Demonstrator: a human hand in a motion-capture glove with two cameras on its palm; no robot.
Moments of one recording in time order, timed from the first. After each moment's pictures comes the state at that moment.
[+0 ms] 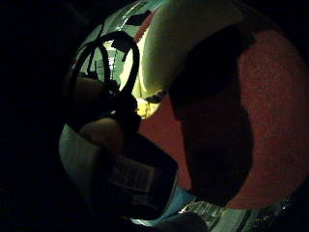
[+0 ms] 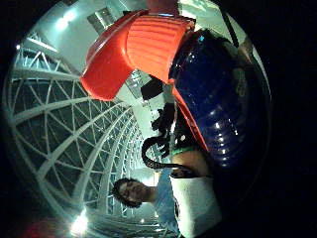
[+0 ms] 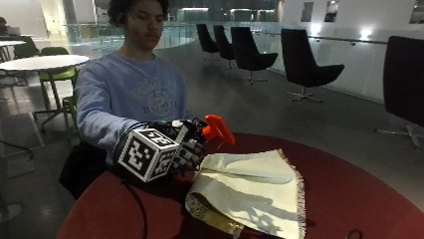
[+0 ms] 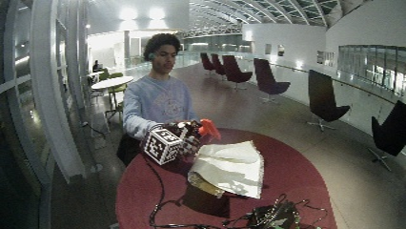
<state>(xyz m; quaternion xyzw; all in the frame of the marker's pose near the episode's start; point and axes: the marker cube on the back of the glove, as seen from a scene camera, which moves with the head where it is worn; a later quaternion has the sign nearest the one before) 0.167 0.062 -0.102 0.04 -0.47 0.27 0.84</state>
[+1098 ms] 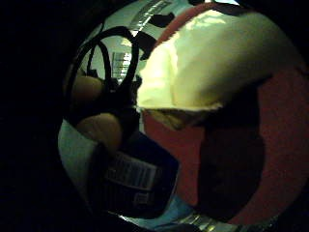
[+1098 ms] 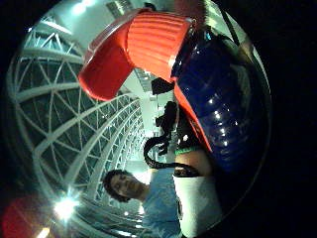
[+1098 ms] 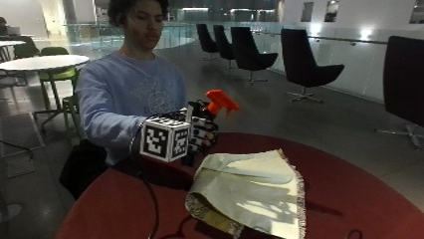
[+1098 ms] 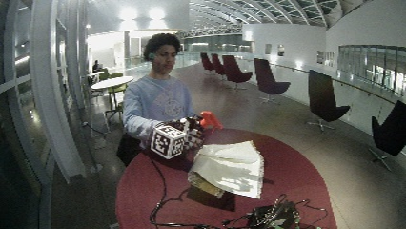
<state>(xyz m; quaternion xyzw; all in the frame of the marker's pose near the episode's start) 0.112 0.032 -0.109 0.13 -0.49 0.14 0.85</state>
